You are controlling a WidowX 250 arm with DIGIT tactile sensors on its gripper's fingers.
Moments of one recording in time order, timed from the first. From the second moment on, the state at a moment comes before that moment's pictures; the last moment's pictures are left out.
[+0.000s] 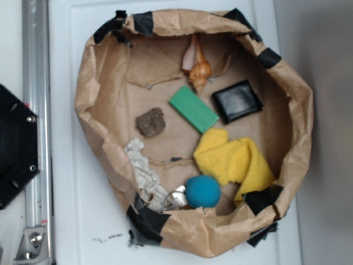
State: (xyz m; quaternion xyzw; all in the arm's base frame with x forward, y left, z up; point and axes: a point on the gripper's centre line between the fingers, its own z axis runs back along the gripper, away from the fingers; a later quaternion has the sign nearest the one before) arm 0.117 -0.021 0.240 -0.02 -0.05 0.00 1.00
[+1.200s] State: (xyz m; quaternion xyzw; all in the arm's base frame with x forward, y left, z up) arm 0.231 0.008 0.101 0.01 -0.05 -0.18 0.98
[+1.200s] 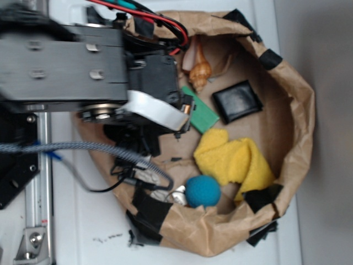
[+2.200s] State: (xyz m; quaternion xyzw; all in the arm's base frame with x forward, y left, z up) arm 0.278 0.025 0.042 0.00 -0.10 -0.23 0.97
